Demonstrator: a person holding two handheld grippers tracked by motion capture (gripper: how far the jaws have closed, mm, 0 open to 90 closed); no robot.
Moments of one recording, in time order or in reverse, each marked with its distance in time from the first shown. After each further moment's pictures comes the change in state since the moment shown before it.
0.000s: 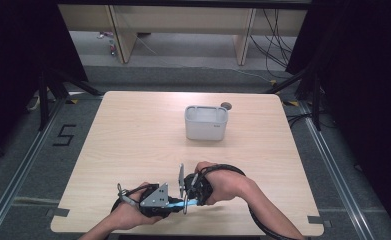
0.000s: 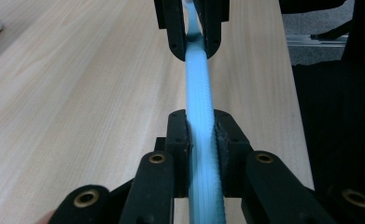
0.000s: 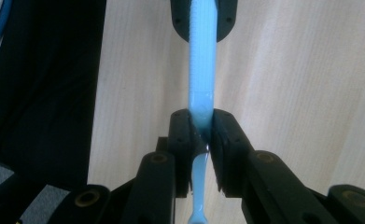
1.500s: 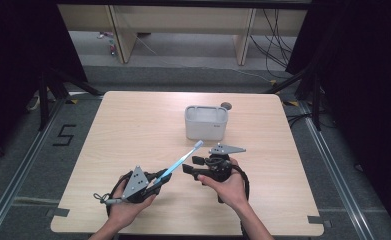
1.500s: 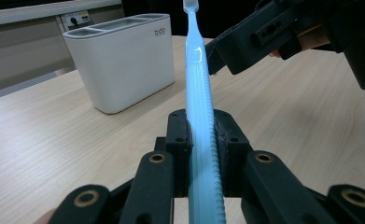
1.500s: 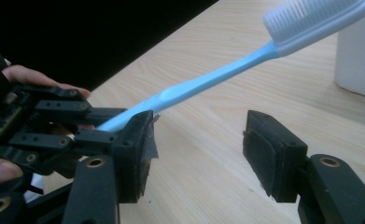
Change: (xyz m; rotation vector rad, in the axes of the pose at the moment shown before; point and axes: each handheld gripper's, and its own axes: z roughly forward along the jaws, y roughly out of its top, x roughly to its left) left arm 0.017 -0.012 -0.026 -0.334 0.481 -0.221; right arm -0.018 -0.057 0.019 -1.133 -0.155 0.889
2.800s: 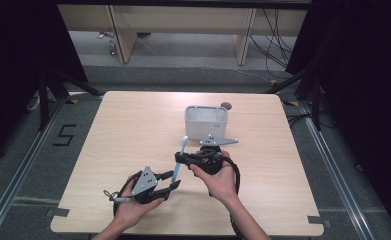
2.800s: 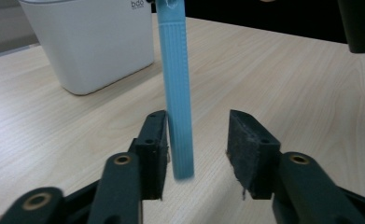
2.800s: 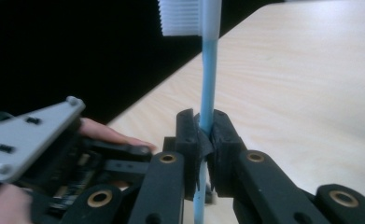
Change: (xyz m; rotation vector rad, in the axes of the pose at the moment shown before) left arm -0.010 -0.001 0.015 0.081 -0.060 -0.058; right arm 0.021 0.031 0.008 -0.018 0.029 -0.063
